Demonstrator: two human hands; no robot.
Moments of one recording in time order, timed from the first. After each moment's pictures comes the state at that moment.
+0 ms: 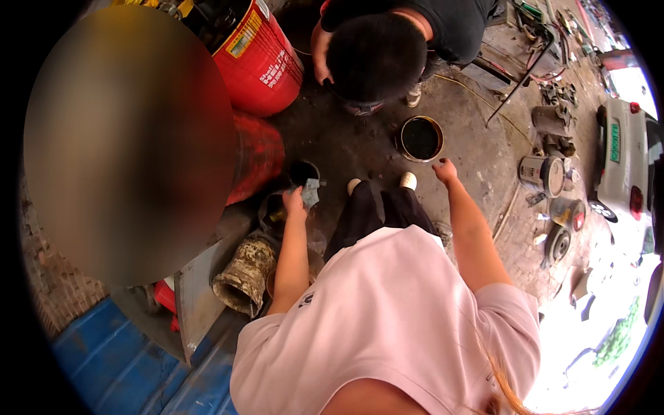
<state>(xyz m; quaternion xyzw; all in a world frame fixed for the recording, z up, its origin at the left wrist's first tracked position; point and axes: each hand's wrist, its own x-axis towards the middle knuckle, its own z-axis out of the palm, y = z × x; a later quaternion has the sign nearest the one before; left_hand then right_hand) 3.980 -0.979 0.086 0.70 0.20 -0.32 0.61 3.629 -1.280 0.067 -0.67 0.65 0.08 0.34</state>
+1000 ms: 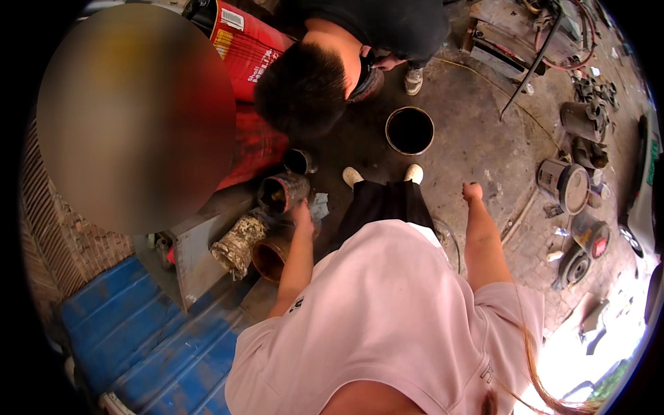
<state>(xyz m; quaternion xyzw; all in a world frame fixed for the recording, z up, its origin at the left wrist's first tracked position) 3.774 -1.036 0.099 0.79 0.21 -0.25 0.52 3.325 -1.384 -0.156 -0.51 0.73 0.10 0.45</state>
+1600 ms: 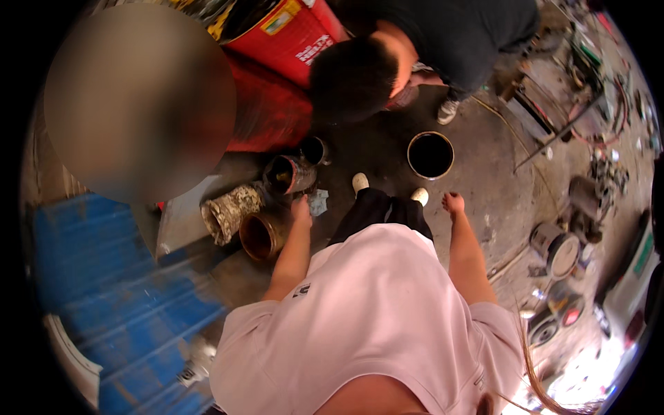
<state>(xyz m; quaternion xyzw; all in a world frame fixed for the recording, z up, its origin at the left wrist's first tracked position) 3.757 -1.029 0.153 0.78 0.36 -0.18 0.48 3.471 -1.372 -0.049 -0.45 0.63 0.04 0.64</state>
